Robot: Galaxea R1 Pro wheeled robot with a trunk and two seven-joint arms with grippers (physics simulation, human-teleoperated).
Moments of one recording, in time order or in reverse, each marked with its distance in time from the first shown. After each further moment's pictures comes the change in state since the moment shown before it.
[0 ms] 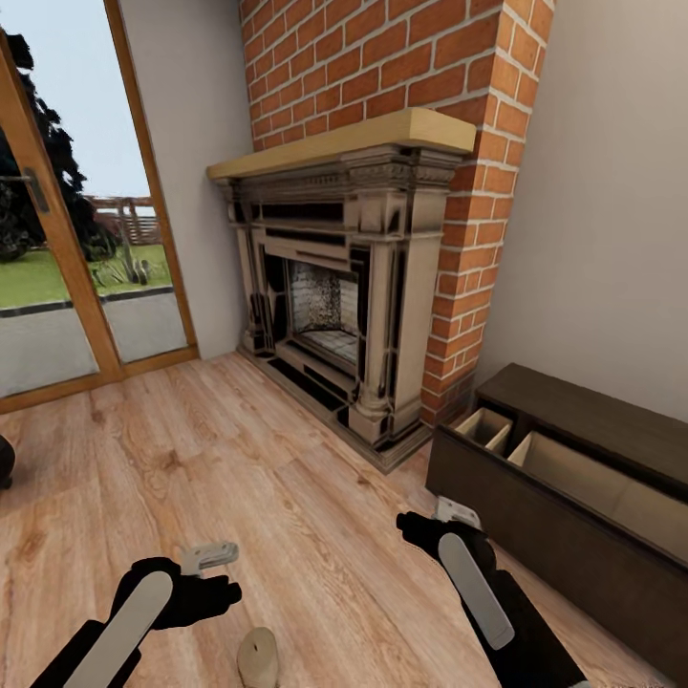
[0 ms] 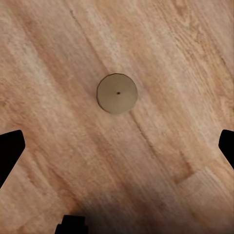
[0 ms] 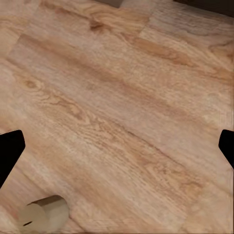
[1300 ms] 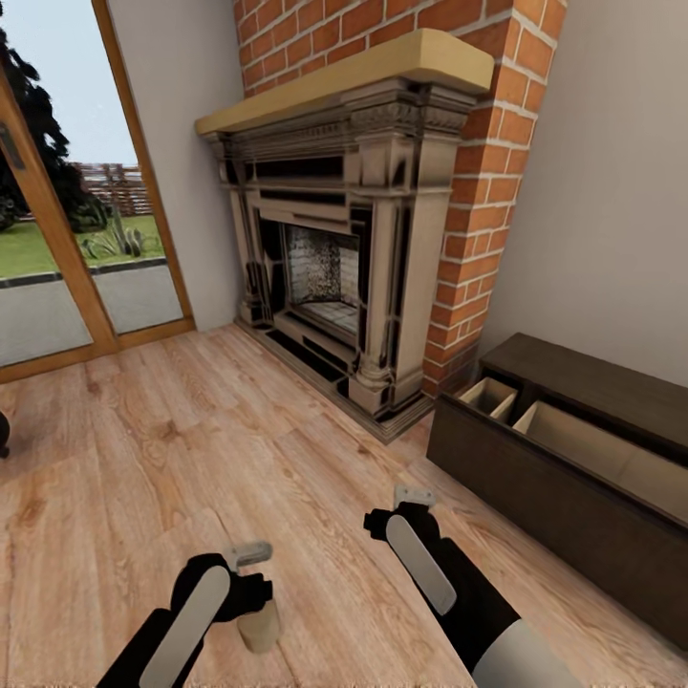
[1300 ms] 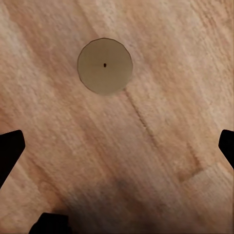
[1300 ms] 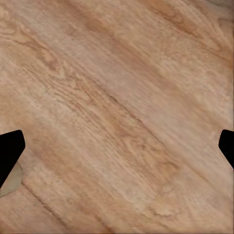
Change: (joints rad) left arm -0.052 -0.196 -0.005 0.161 -0.209 -0.041 -0.003; right arm -0.157 0.075 0.212 0.176 0.003 0.069 -0.148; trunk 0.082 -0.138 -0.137
